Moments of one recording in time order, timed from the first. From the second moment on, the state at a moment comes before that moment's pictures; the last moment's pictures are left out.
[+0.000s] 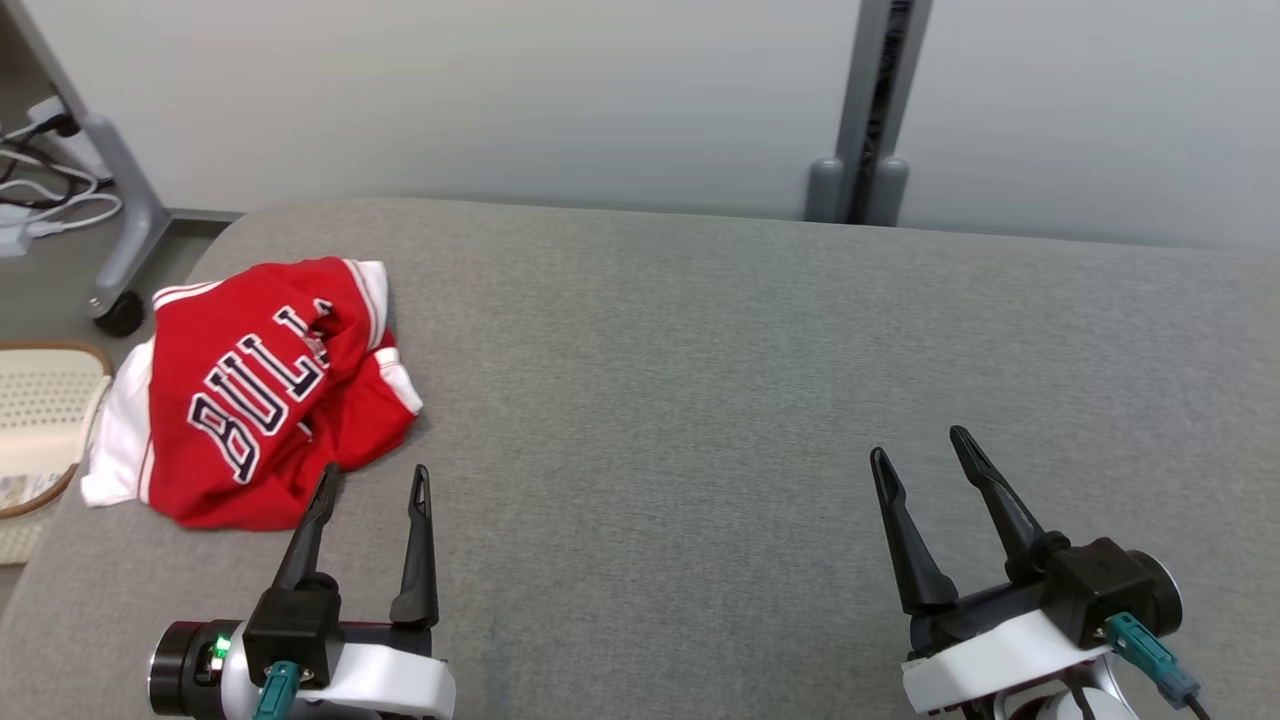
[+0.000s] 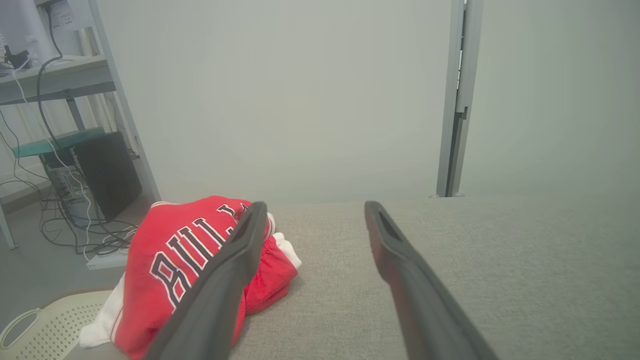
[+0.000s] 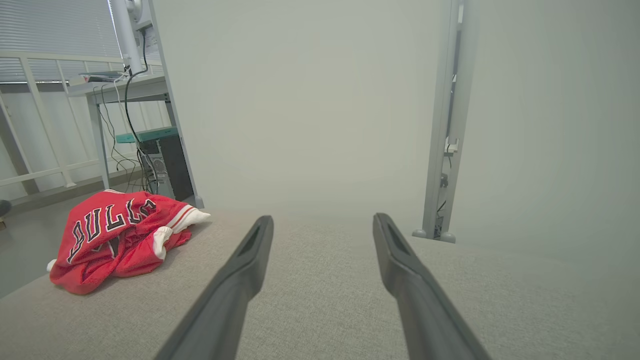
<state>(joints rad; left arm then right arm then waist) 0.00 0.05 -0.12 0.11 -0.06 0.09 -0.26 -0.08 -0.05 0.23 0.12 0.16 0.13 -0.26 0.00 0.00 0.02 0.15</state>
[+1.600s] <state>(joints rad) -0.18 0.05 -0.04 0.20 -0.23 0.13 -0.26 -0.12 -0.10 0.25 0.12 0.12 0.13 -0.26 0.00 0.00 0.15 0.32</state>
